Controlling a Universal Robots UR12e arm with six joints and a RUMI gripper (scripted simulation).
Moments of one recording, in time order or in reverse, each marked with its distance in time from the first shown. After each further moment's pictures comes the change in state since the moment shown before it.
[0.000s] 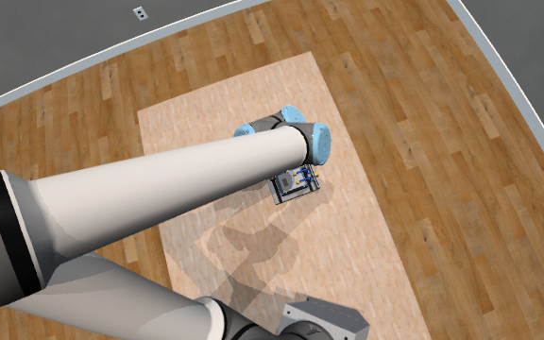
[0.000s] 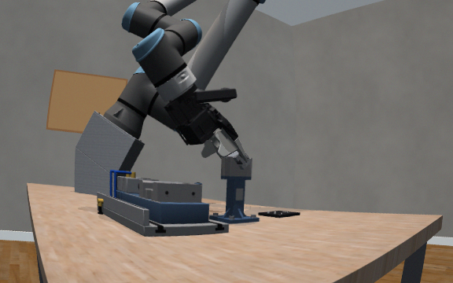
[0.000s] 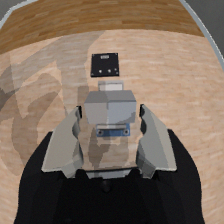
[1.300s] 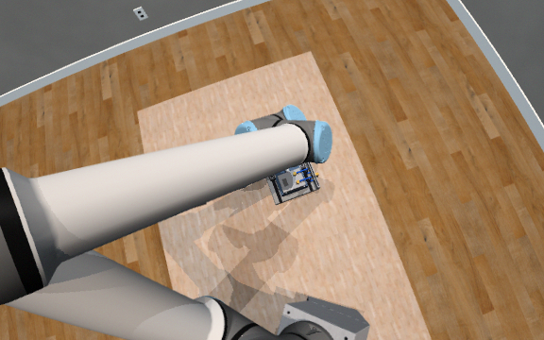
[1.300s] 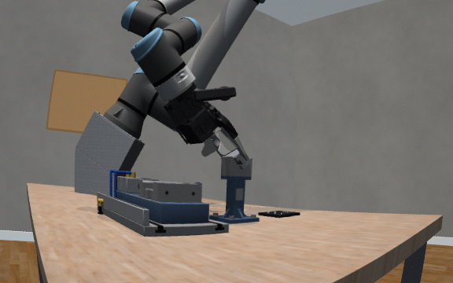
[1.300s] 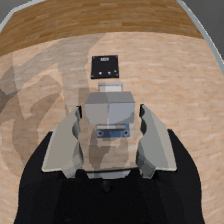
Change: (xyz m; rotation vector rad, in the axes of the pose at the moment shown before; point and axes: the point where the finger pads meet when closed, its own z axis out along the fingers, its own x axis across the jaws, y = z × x) arm 0.001 -0.003 -0.003 0.017 0.001 0.000
